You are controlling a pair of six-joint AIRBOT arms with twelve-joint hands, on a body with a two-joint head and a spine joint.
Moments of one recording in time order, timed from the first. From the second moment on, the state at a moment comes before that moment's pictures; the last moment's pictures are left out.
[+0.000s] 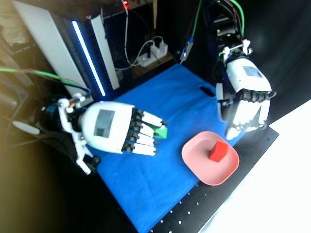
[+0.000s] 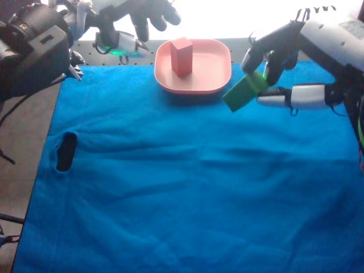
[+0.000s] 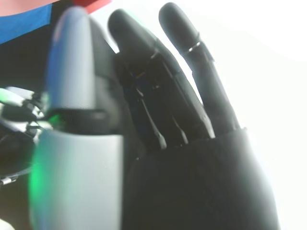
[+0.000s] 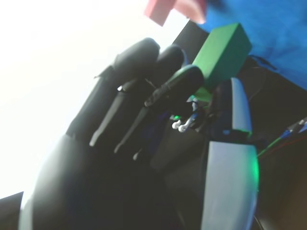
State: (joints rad) left arm 0.48 -1.33 1.61 0.11 -0.53 0.86; right arm -0.76 -1.11 1.22 0.15 0.93 -0.71
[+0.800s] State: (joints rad) left arm 0.50 -1.33 1.58 0.13 -0.55 0.86; right arm -0.68 -1.20 1.38 0.18 0.92 -0.73
